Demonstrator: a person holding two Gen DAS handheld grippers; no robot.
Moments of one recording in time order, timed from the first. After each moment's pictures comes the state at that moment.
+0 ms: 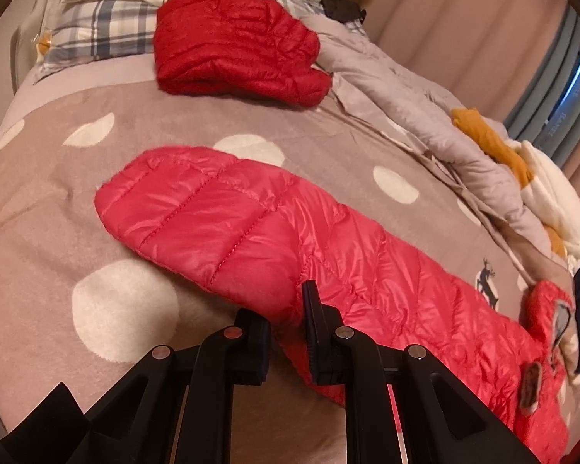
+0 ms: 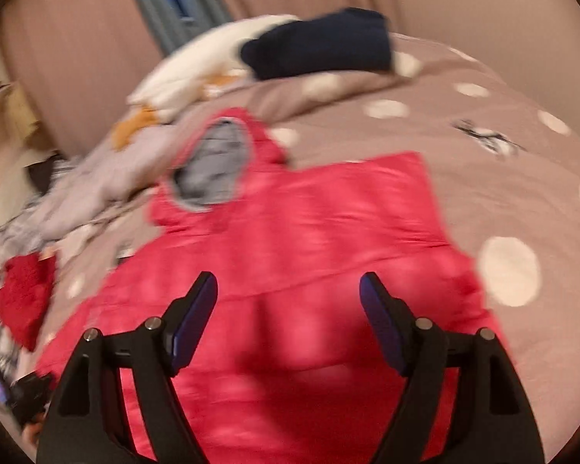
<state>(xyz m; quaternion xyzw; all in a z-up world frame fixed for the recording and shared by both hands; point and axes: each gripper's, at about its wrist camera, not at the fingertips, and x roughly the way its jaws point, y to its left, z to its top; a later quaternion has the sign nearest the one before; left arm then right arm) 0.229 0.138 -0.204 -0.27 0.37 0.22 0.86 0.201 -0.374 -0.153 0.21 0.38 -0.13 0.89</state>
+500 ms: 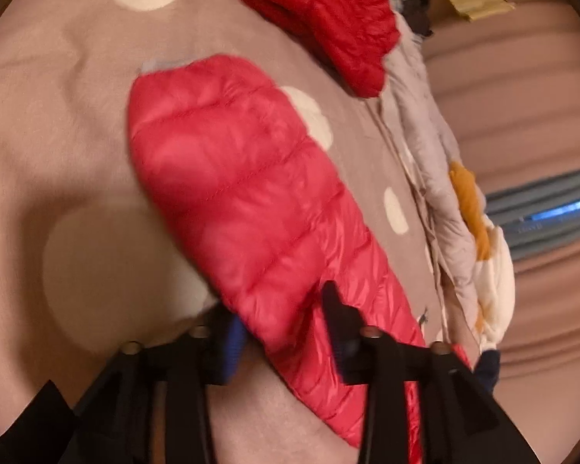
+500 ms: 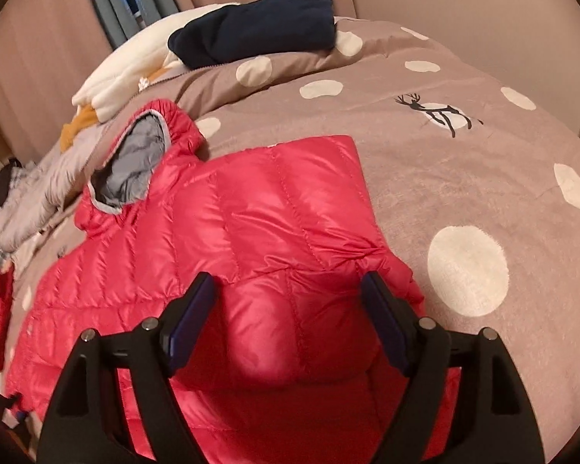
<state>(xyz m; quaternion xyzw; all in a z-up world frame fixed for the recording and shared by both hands) 0.209 0.210 -0.244 -0.52 0.35 0.14 0.76 0.208 -0.407 -0.182 0.19 0.39 -0.19 0.88</state>
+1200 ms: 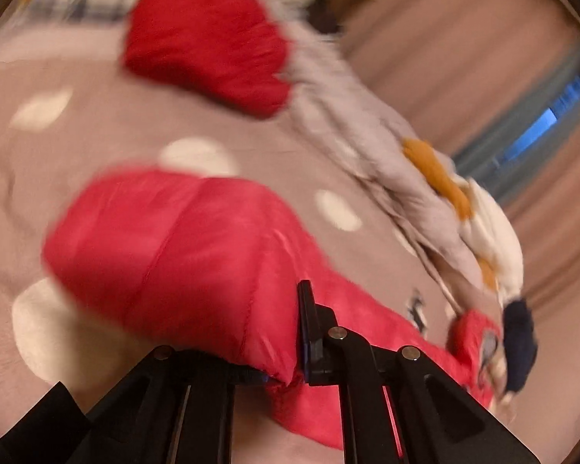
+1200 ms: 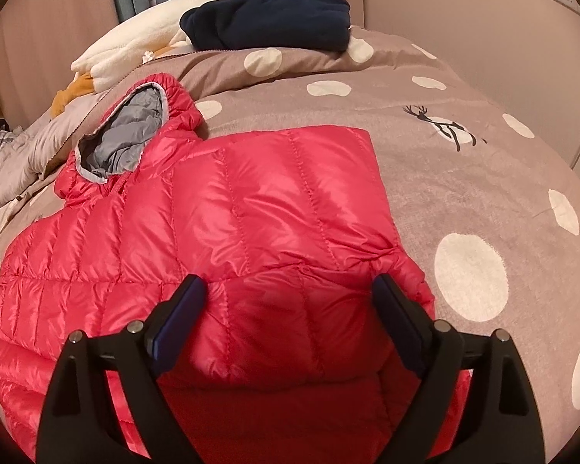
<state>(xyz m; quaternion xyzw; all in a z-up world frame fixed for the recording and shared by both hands) 0.241 0.144 -0.193 -0.36 0.31 0.10 0.88 0.214 -0.390 -0.193 0.13 0.40 -0.20 0.88</state>
